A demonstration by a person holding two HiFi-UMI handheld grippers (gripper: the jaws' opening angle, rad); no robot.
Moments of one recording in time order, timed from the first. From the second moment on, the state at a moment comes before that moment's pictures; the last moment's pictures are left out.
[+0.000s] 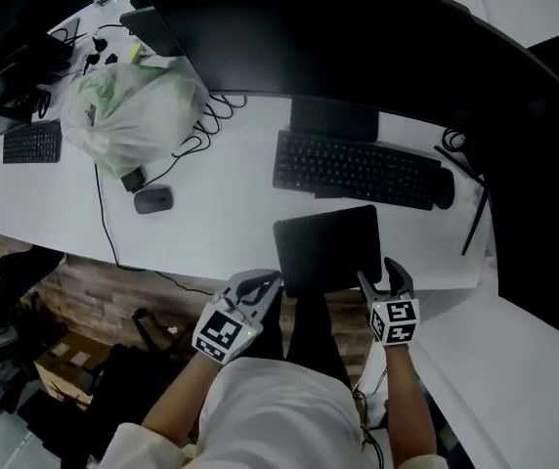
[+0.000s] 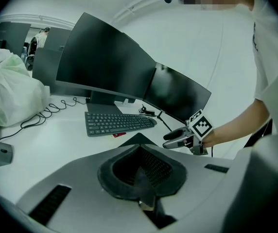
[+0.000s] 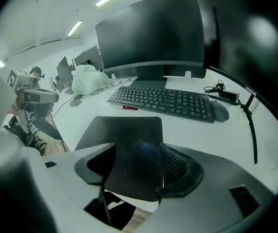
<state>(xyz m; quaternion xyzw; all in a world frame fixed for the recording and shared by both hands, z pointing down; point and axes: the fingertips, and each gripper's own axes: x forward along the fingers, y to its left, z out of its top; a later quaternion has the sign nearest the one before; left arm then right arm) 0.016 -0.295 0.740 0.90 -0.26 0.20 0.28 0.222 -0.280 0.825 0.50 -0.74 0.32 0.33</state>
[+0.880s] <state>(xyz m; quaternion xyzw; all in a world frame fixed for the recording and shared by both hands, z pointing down) 0.026 -0.290 0.775 0.88 -0.28 0.21 0.31 0.223 -0.269 0.894 0.46 -0.72 0.32 0.41</state>
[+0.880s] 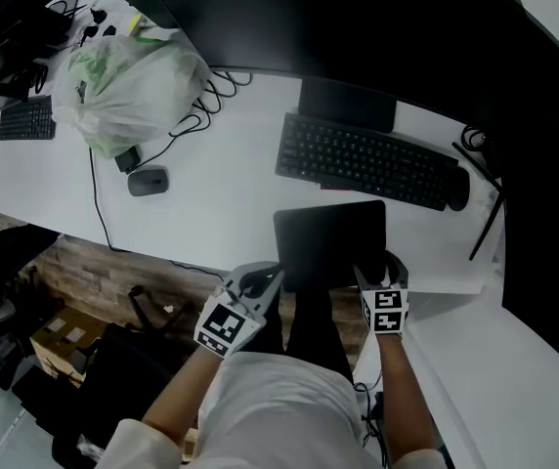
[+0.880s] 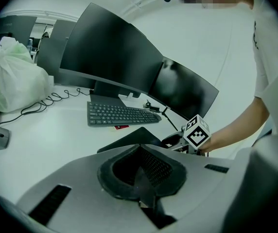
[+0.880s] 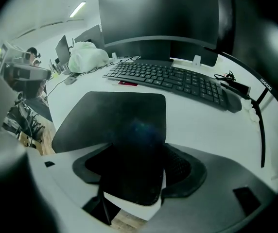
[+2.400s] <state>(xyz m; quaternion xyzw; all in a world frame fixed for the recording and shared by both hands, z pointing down) -0.043 -0.270 0.655 0.92 -0.28 0.15 0.25 0.167 -0.262 0.716 0.51 -0.76 0.28 0.30</state>
